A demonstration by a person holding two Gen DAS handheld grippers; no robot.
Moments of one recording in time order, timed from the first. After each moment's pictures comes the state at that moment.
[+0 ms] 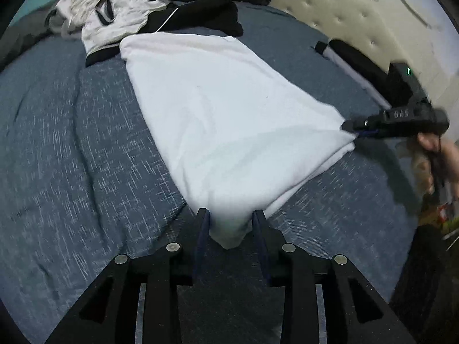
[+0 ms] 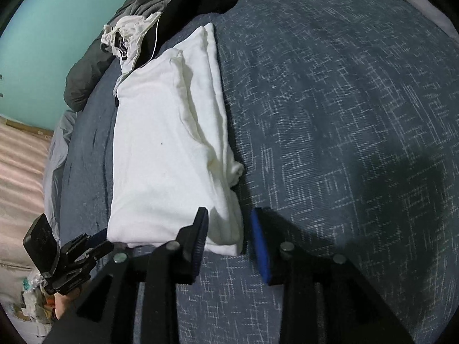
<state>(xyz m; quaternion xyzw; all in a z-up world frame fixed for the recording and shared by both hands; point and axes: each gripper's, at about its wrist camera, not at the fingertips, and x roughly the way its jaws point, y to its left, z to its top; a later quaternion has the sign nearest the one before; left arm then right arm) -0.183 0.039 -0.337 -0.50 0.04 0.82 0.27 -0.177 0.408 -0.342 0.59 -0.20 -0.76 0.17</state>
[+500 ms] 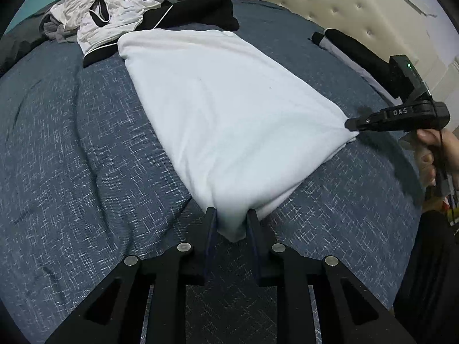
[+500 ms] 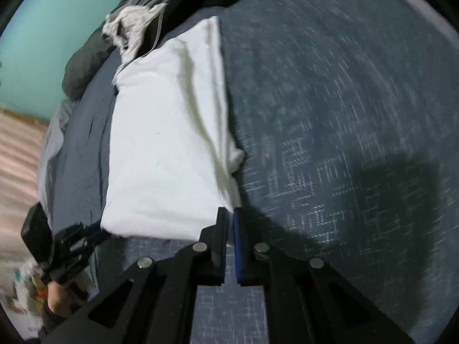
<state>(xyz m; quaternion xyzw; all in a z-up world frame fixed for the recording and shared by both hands) -0.182 0.032 -0.341 -0.51 0.05 0.81 0.28 -0.171 0.405 -0.351 0.59 -0.18 -0.77 0.17</state>
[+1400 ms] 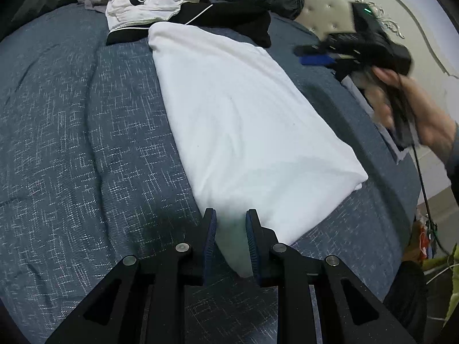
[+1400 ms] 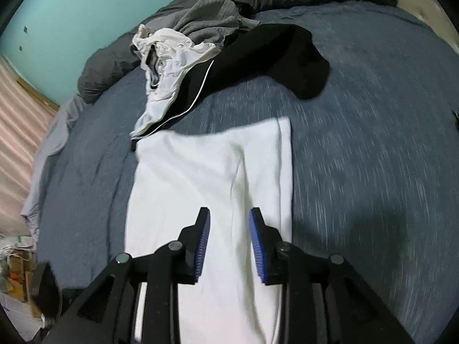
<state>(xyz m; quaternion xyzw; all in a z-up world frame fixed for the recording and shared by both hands) -0.221 0.013 -0.342 -0.52 -0.07 0.81 0.25 -0.350 0.316 -0.293 0.53 -0.08 -0.82 0.22</state>
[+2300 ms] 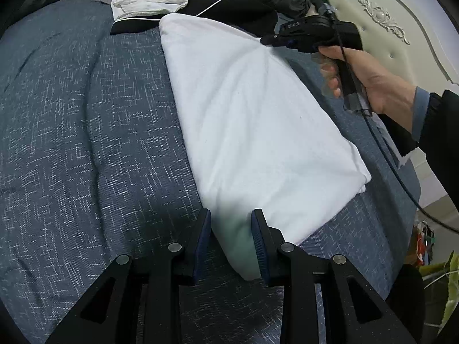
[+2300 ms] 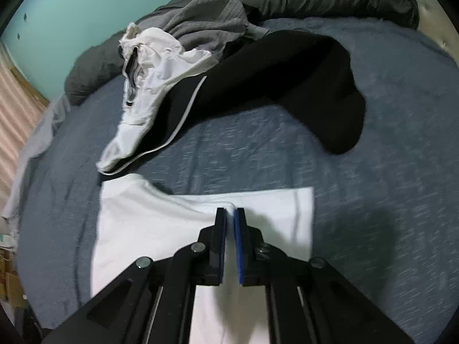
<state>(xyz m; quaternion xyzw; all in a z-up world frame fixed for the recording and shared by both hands) -0.230 0.013 -0.349 -0.53 -0.08 0.81 0.25 -0.423 0.282 -0.324 0.50 -0.04 -0.84 0.20</state>
